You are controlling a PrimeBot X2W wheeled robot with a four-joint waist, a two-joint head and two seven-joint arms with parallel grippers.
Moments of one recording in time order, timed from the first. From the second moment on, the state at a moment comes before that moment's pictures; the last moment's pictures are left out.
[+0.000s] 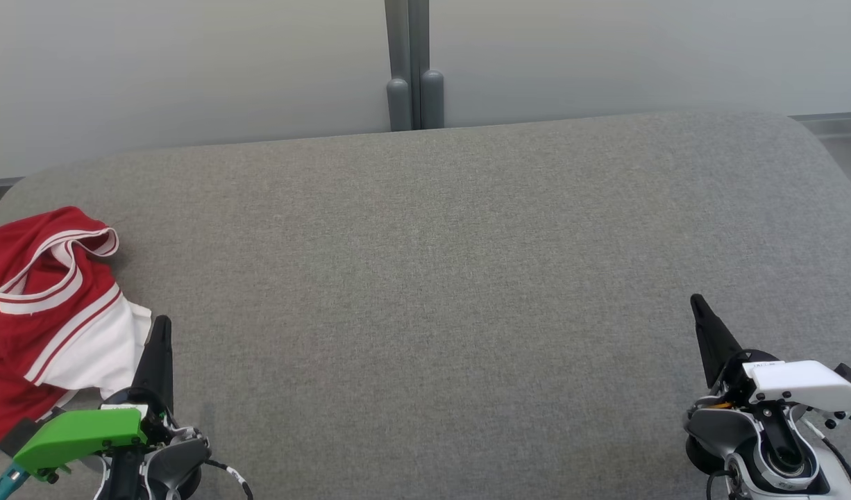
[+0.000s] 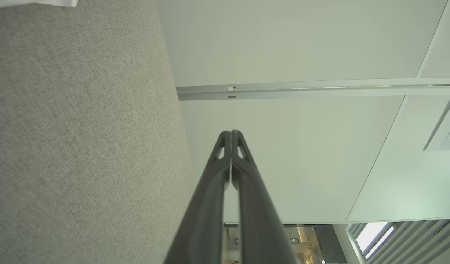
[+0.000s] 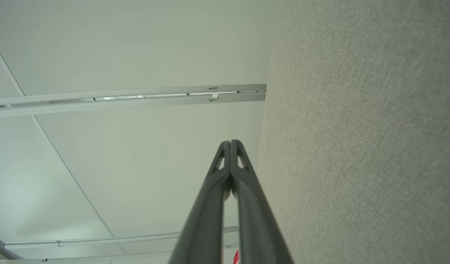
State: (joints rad) left arm -0.13 0.05 0.13 0.27 -1.61 -0.13 0.12; right arm -0.14 -0.05 -0.10 0.27 1.61 0.13 0.10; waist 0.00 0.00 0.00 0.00
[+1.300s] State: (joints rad) left arm -0.09 0.04 0.13 0.30 -1.61 -0.13 0.12; right arm -0.12 -0.04 -0.10 0.30 1.61 0.13 0.10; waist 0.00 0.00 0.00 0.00
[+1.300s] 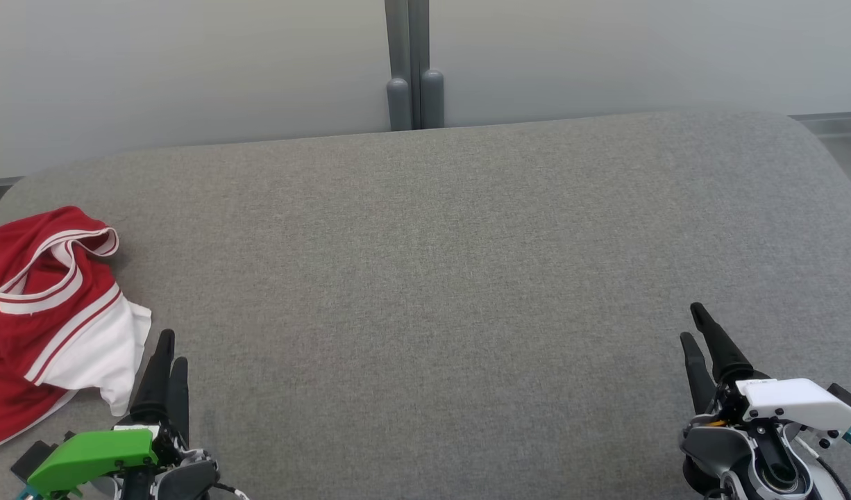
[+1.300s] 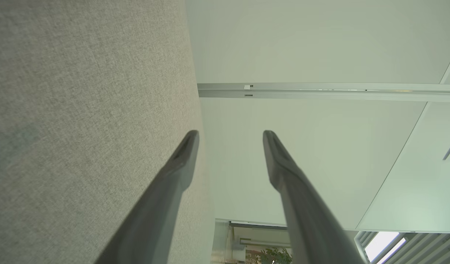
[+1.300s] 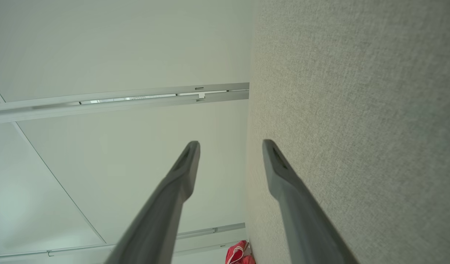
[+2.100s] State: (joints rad) left arm -0.09 0.04 0.08 0.30 -1.18 -0.12 0.01; right arm -0.11 -0.07 -0.03 0.29 1.23 0.13 0.00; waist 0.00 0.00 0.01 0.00
